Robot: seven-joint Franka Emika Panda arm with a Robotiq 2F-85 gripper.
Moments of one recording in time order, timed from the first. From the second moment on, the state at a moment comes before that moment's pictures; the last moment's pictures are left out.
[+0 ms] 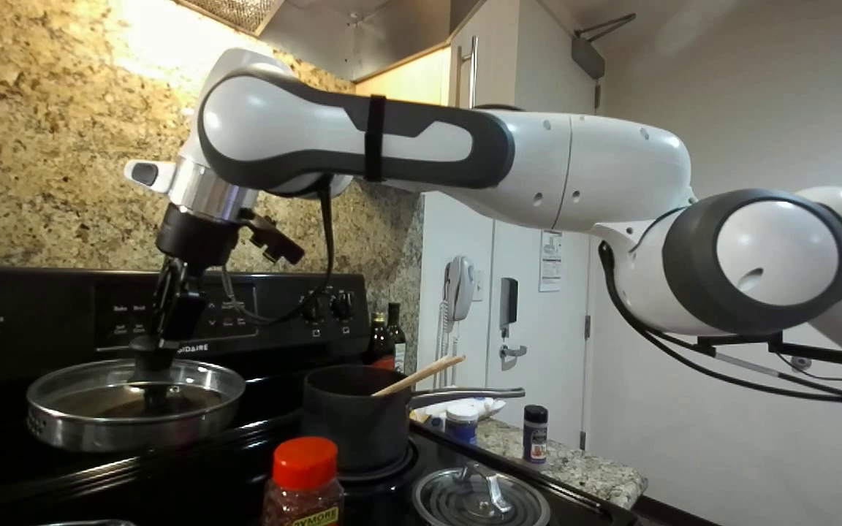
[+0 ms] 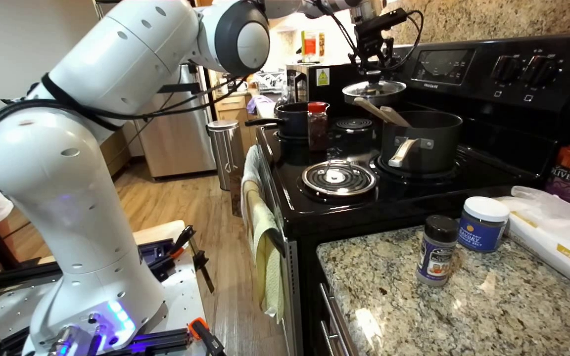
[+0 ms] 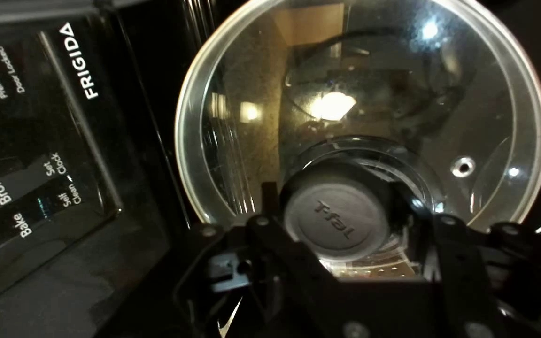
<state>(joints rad) 0.21 0.91 0.19 -0.59 -0.21 1.85 -0.82</state>
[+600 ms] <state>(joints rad) 0.21 0.92 0.19 -0.60 -0.21 1.85 -0.82</state>
